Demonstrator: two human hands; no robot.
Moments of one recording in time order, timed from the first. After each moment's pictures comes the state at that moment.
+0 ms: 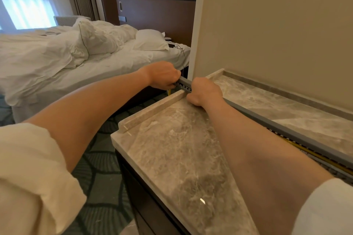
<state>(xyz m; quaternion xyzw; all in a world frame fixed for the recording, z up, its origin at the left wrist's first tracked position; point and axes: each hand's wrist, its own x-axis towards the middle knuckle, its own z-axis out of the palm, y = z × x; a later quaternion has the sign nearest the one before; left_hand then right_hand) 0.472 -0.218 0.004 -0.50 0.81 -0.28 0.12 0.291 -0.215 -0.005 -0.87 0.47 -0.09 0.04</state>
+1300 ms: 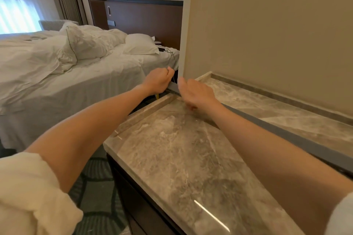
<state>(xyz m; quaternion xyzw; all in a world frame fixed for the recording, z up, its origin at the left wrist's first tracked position) 0.446 -0.222 -0.018 -0.64 0.74 -0.17 -0.15 0.278 -0.201 0.004 -0.86 0.47 -0.16 0.11</state>
